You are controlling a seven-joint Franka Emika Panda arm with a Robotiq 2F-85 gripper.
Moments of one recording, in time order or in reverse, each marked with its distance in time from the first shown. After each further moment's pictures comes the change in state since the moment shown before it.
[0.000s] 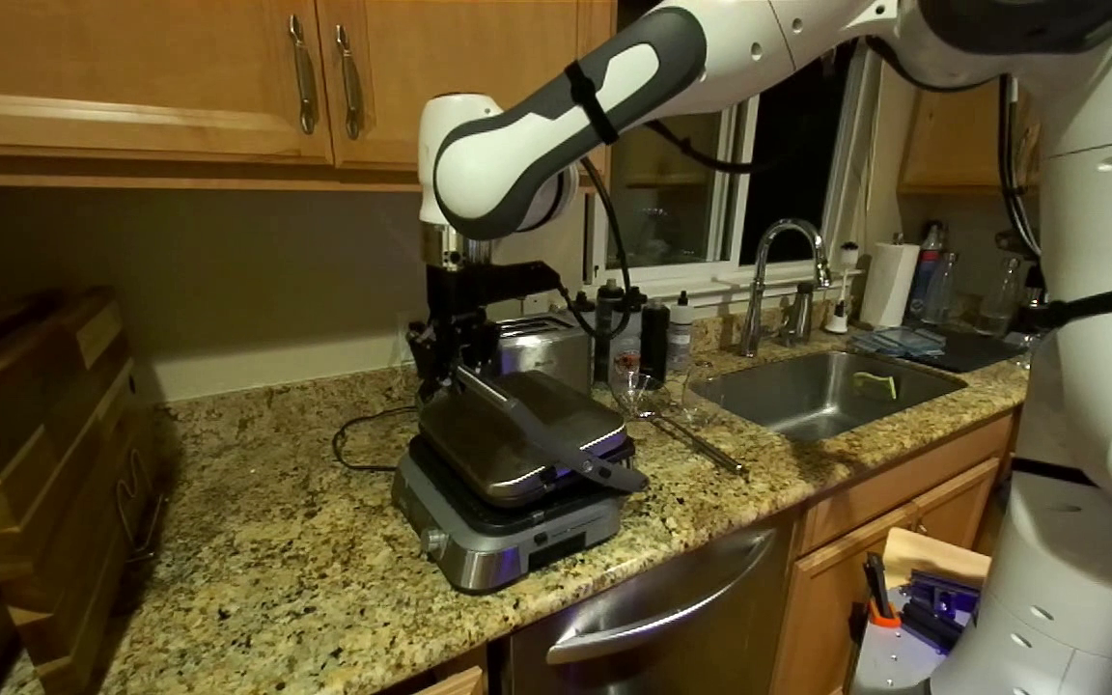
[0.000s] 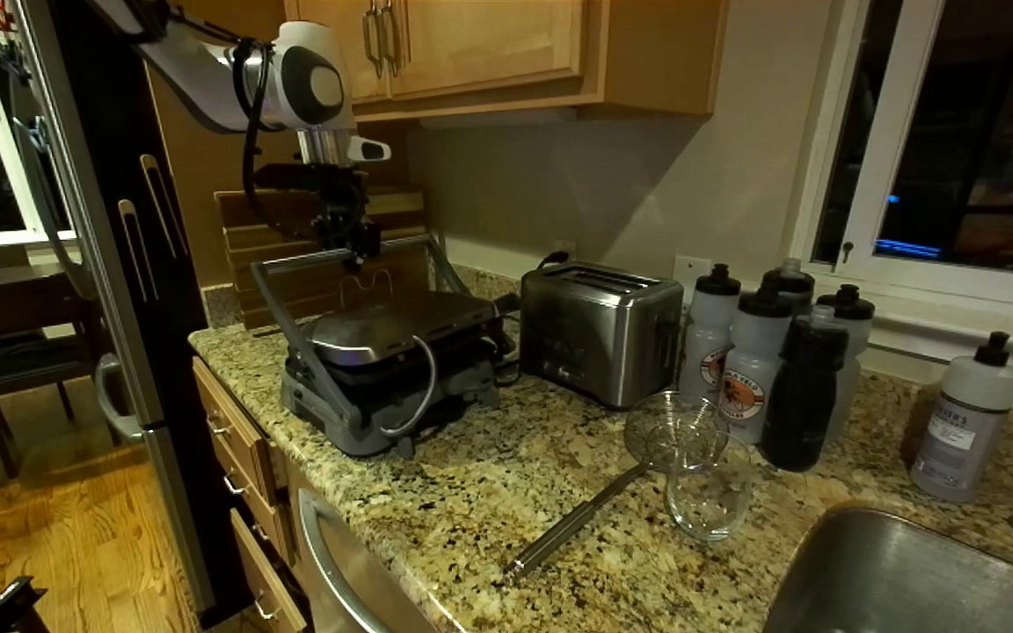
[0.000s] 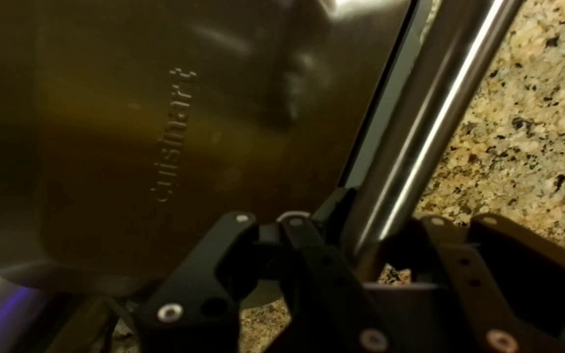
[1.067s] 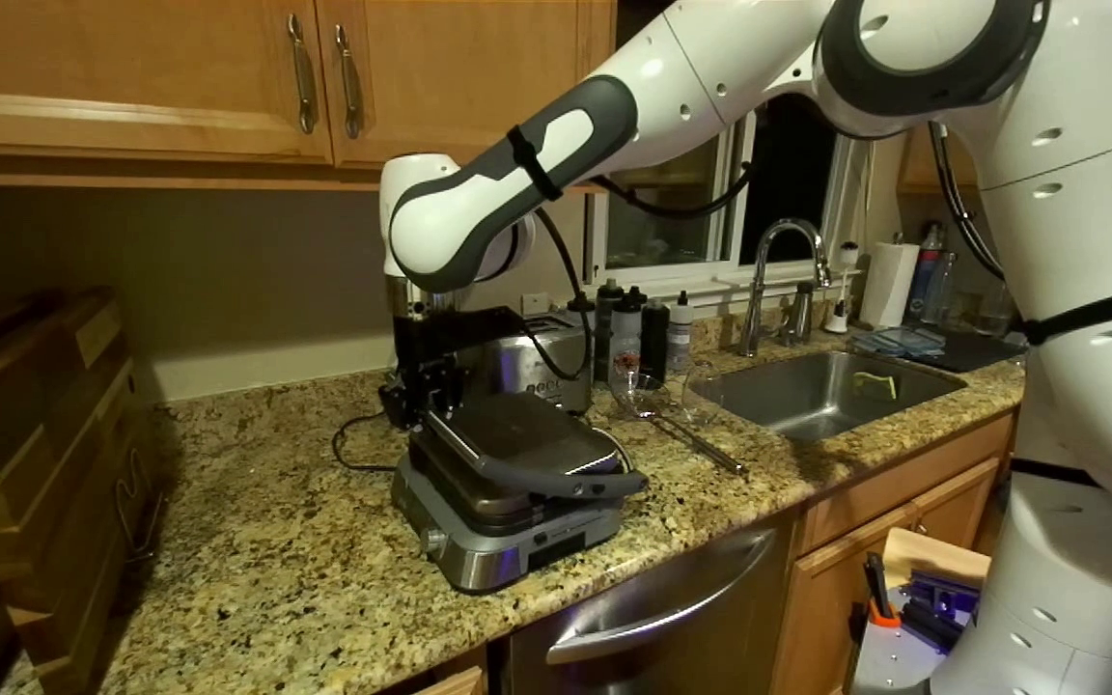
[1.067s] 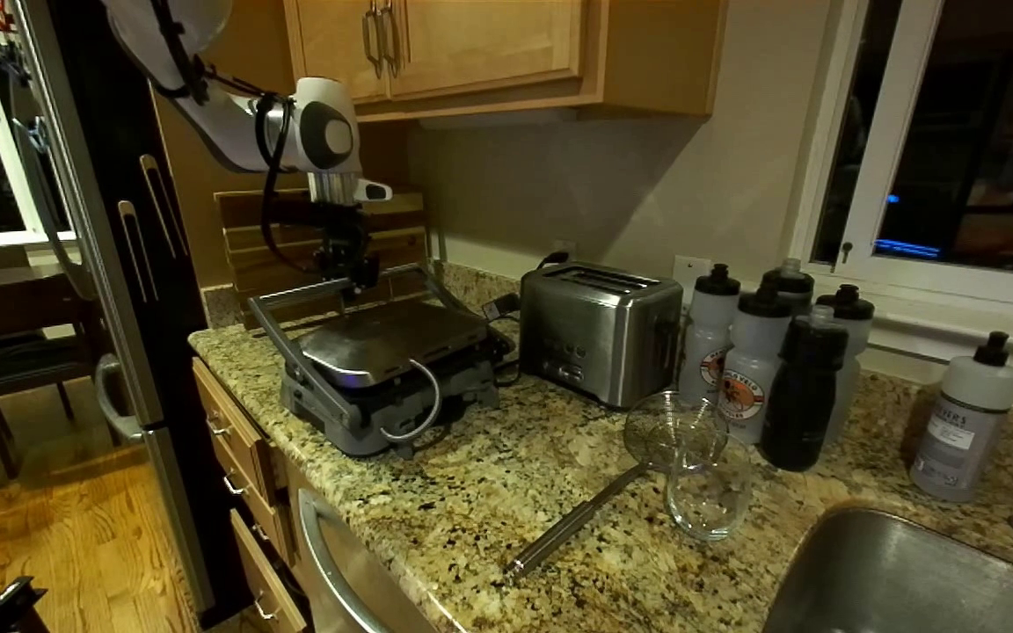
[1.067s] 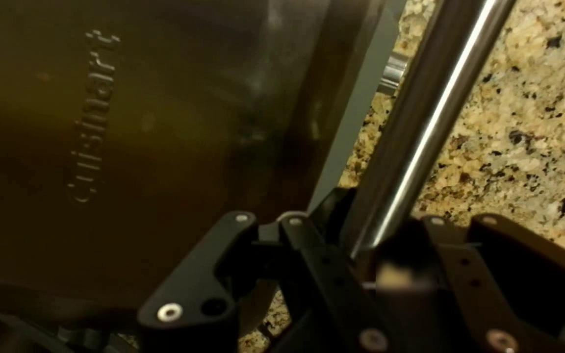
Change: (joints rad) arm 0.037 0.191 -0.001 0.140 0.021 -0.006 -0.006
